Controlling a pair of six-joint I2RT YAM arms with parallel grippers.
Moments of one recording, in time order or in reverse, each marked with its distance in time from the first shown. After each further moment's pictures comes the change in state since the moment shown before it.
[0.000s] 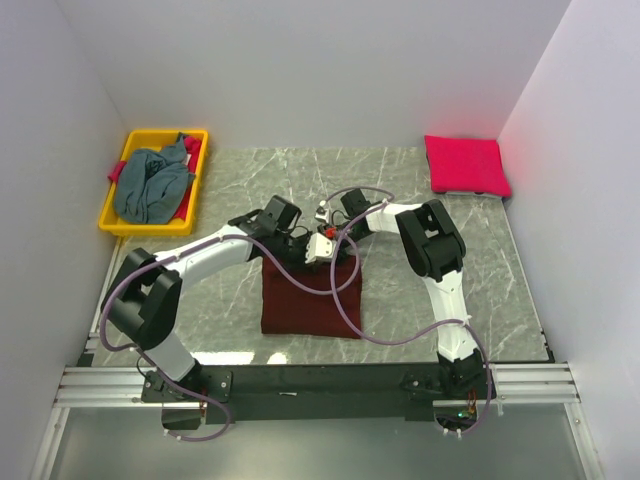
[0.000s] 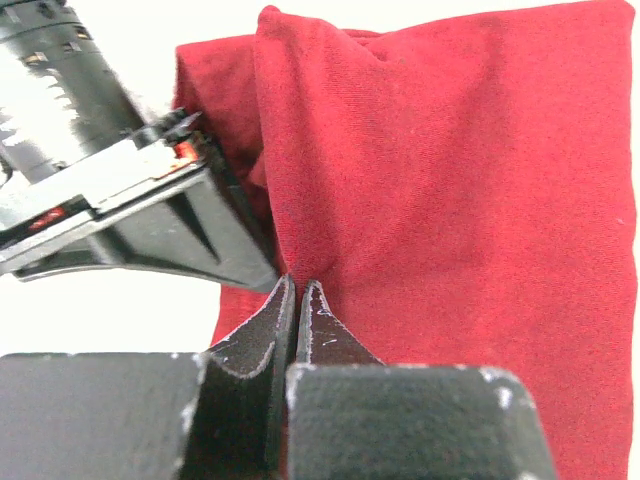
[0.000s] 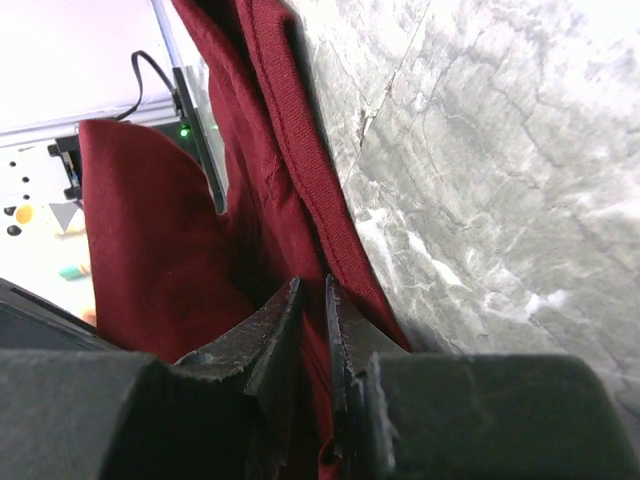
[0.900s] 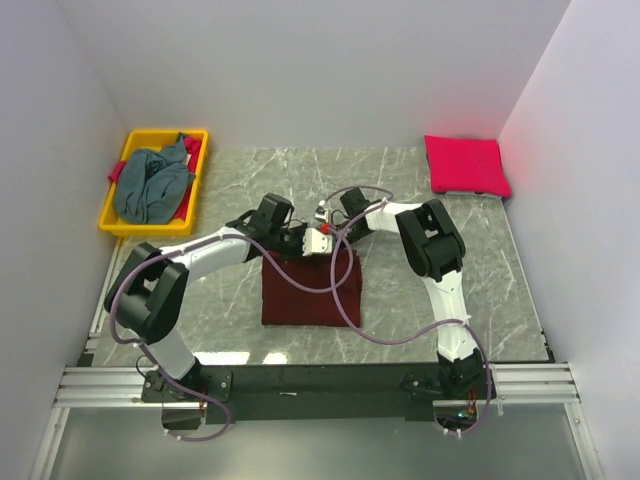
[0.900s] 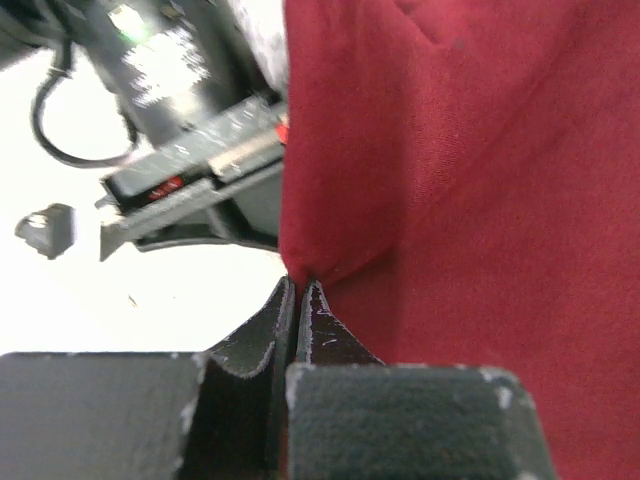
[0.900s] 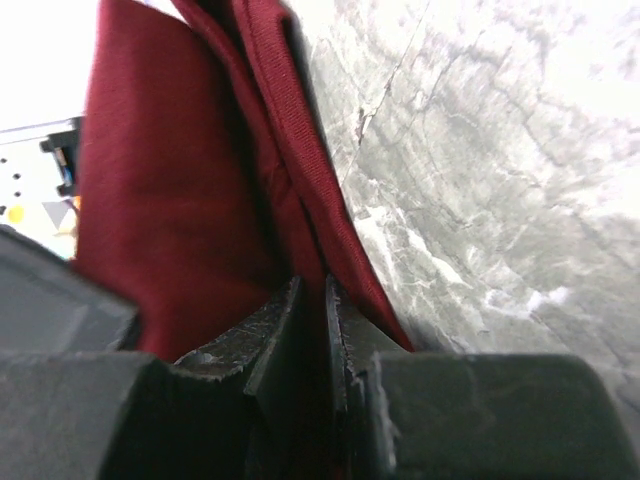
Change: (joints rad) left arm 0.060 0.037 -0.057 0.246 -0.074 0.068; right arm 0.000 0.003 0.016 -0.036 0.010 -0.023
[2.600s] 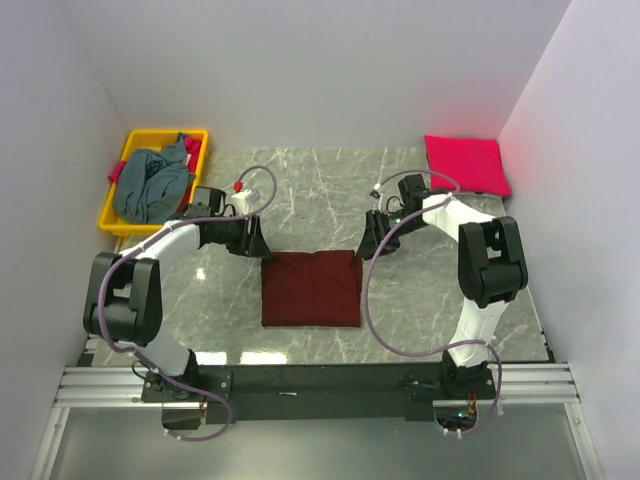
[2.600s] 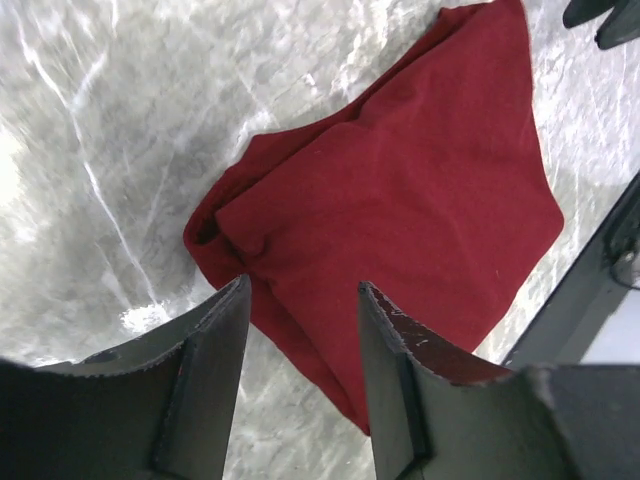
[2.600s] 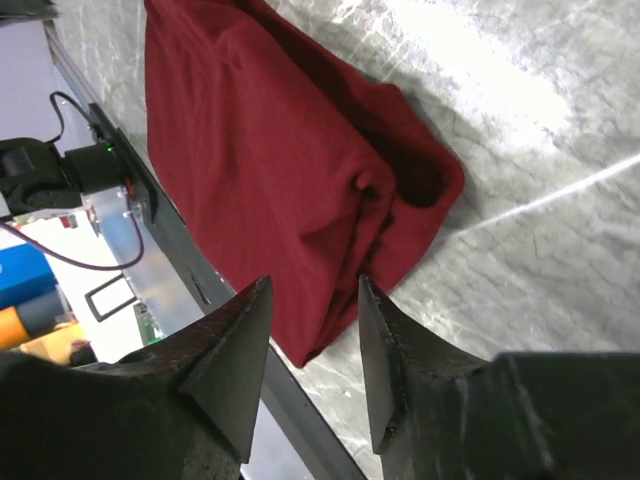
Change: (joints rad) left arm 0.423 -0.098 -0.079 -0.176 0.181 -0.907; right arm -0.251 -0.447 -0.240 -0.242 0.264 -0.174
